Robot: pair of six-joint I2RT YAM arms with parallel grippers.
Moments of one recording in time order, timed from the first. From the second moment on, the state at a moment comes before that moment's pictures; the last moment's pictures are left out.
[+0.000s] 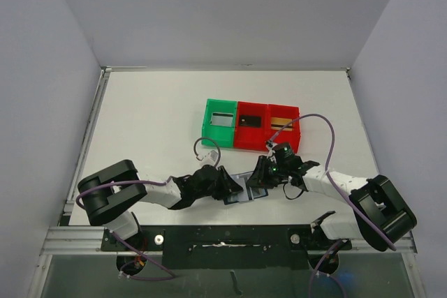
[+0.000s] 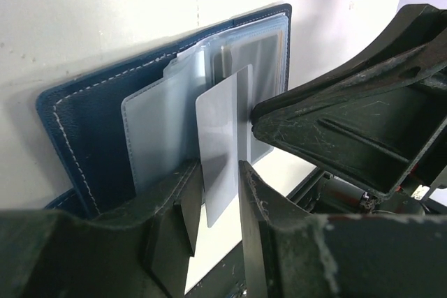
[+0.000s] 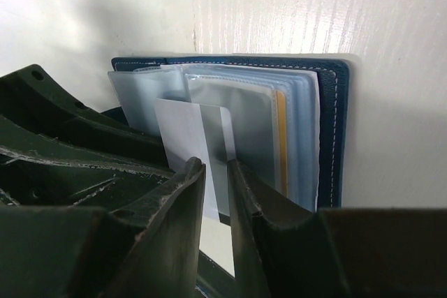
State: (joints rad) left arm -1.06 1.61 0.47 0.53 -0.05 -1.33; right arm 0.55 1.30 0.45 -0.09 -0.38 0.75
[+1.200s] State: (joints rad) left arm -1.06 1.50 0.46 0.42 -0.10 -1.32; right arm 0.56 1.24 0.52 -0.09 -0.41 0.67
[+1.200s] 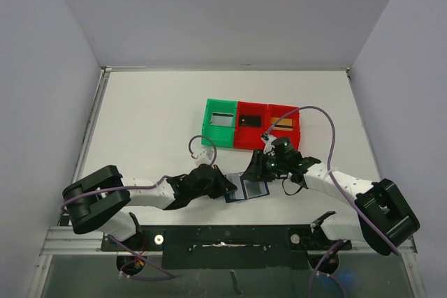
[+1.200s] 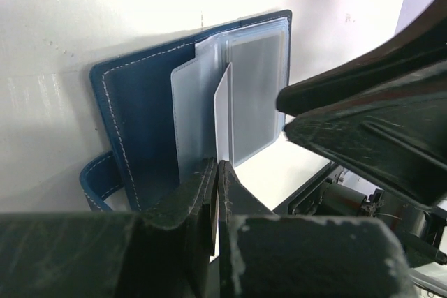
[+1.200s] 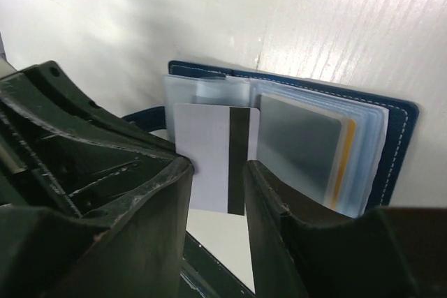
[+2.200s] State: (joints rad) left arm -1.06 1.46 0.46 0.35 -0.10 -1.28; right arm 0.58 1.36 0.46 0.00 -0.49 0.75
